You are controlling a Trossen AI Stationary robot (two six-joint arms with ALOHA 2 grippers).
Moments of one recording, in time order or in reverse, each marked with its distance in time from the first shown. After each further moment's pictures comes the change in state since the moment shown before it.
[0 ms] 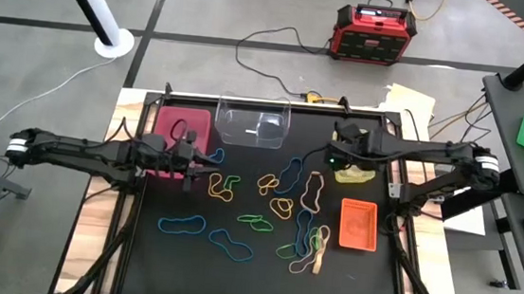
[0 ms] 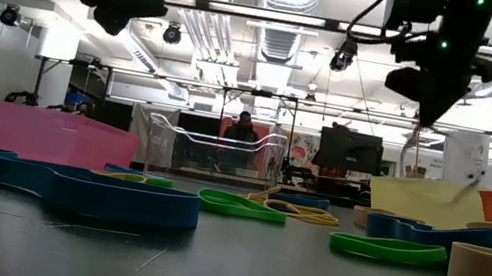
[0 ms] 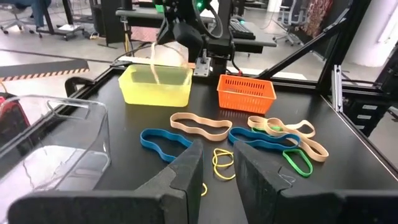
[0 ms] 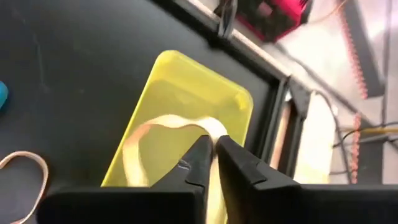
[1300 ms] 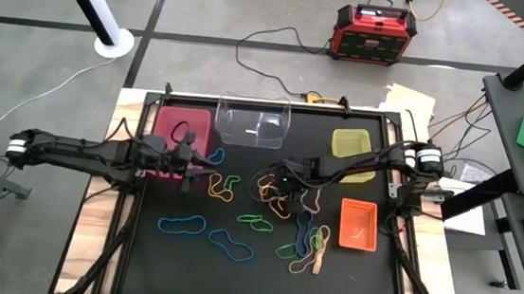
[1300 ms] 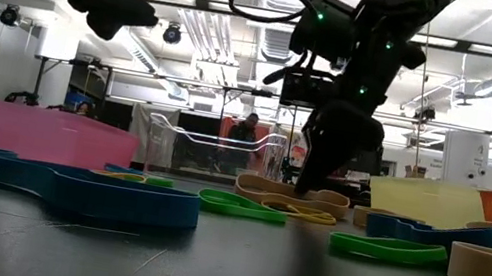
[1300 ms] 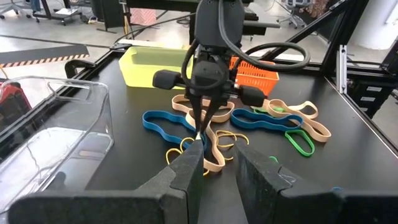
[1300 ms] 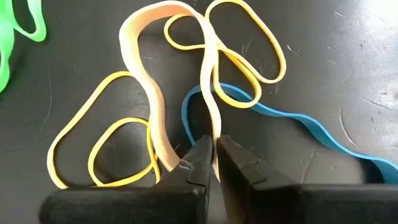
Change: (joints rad) left arm 0.000 -0.025 0.000 -0.098 0.000 0.012; right arm 0.139 0.464 0.022 0.826 -0.620 -0.857
